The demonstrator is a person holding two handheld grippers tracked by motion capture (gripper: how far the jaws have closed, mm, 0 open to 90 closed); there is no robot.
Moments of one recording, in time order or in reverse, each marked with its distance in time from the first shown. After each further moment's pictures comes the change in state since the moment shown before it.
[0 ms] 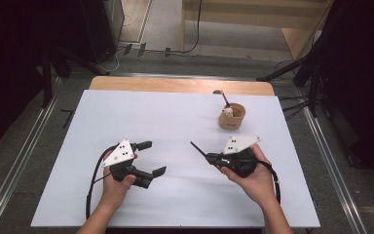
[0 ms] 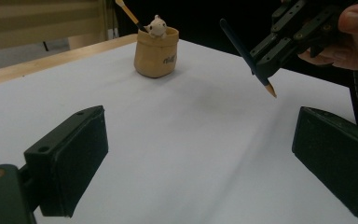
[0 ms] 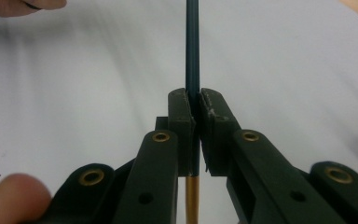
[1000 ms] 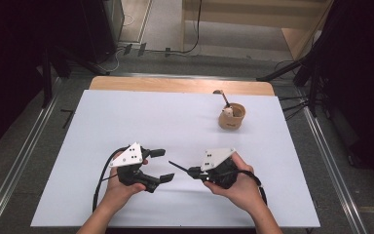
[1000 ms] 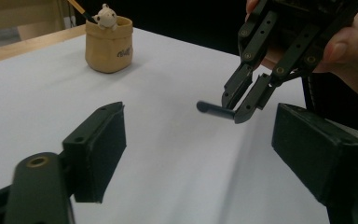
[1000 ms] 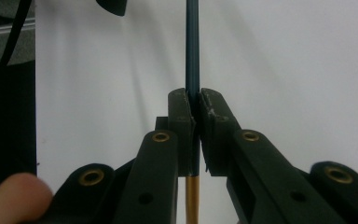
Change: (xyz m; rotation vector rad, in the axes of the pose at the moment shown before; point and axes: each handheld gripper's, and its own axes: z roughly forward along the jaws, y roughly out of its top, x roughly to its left) left arm -0.015 0.008 0.011 0.060 -0.150 0.016; right arm 0.042 0.018 0.028 0.073 0.104 -0.184
